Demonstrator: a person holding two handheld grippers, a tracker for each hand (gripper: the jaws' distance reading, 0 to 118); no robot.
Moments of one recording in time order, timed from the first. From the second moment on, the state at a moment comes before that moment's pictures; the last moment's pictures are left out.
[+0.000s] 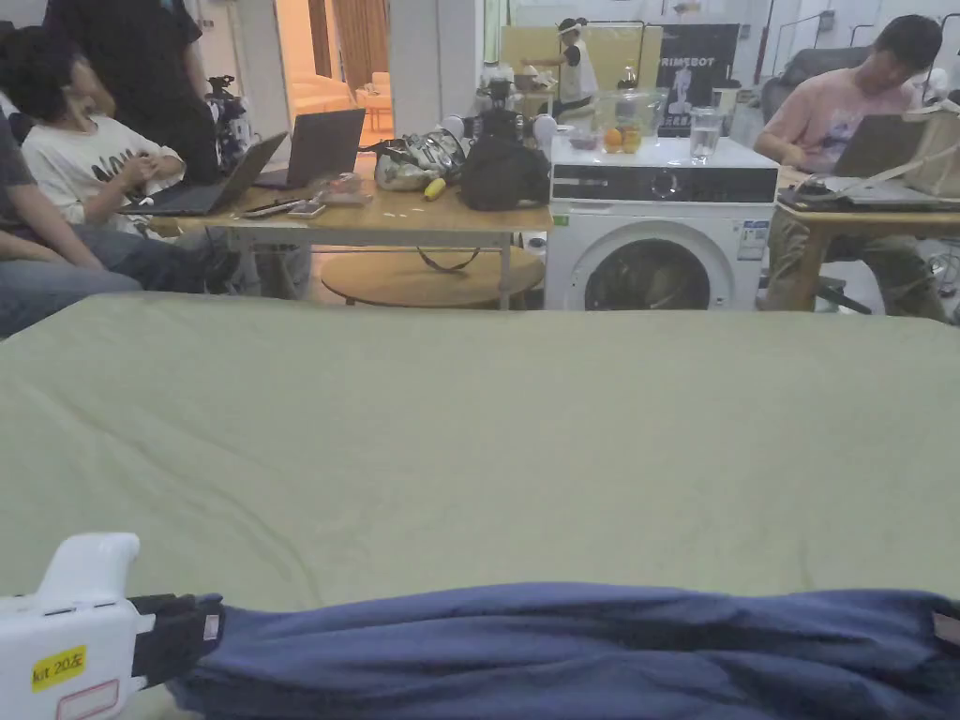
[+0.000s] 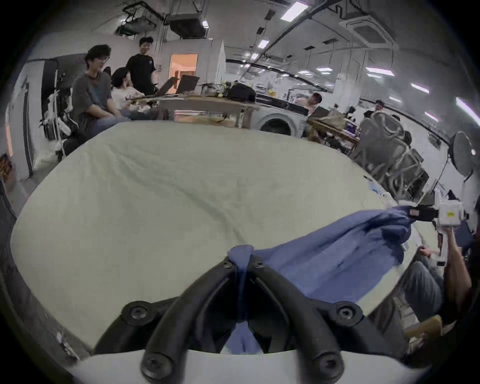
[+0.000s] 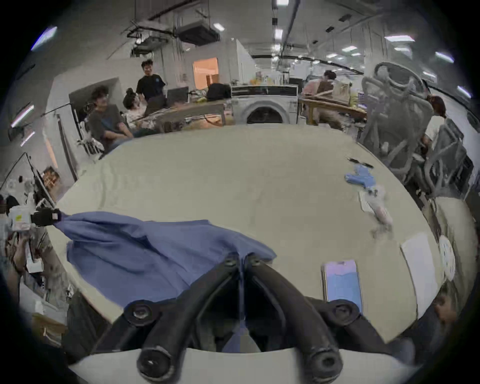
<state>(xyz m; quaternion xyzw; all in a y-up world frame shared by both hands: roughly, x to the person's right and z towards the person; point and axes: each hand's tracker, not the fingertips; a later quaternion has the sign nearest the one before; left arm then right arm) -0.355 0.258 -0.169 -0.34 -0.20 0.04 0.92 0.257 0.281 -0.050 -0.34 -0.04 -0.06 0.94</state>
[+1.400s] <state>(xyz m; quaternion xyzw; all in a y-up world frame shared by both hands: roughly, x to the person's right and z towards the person) -0.360 0.279 -0.114 -0.21 -0.26 0.24 0.91 0.112 0.260 -0.043 -0.21 0.06 -0.07 0.97</state>
